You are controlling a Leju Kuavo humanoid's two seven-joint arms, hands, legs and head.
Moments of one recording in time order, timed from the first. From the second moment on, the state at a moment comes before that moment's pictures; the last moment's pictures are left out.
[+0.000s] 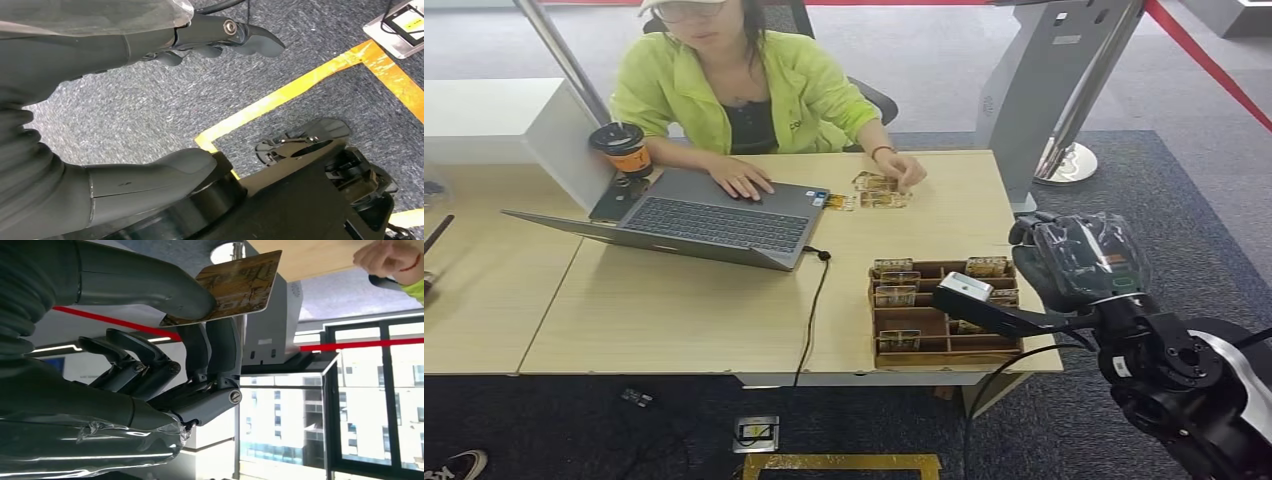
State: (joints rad) left arm -0.11 0.00 -0.83 -0.22 0.25 0.20 0.04; right arm -0.35 -0.33 0.51 -1.98 1.15 0.14 0.35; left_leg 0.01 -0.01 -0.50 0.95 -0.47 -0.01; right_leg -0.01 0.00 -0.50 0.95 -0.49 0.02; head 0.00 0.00
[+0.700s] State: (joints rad) left arm -0.15 -0.01 -0.87 -0.22 0.23 0.18 0.07; right arm -0.68 -0.09 0.59 -1.29 1.37 -0.19 0.32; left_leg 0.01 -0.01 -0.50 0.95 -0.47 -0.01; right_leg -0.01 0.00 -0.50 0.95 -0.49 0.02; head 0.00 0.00
